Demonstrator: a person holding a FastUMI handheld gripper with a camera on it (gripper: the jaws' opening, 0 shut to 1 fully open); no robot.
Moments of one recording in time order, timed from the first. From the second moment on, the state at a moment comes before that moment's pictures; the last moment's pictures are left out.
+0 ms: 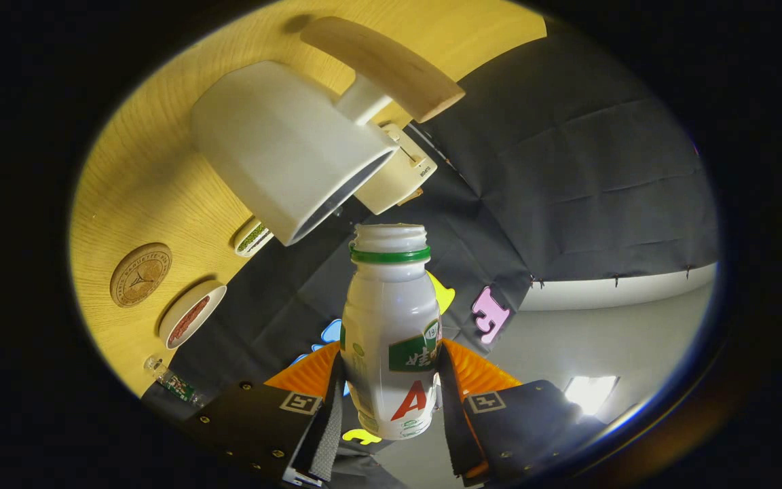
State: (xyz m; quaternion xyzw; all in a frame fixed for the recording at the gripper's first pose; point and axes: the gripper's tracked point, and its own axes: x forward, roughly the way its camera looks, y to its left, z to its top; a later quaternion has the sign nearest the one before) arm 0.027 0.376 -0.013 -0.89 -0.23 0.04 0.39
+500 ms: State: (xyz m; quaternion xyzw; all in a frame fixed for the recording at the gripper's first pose) arm 0.032 0.358 -0.025 -0.86 -0.18 0.06 0.48
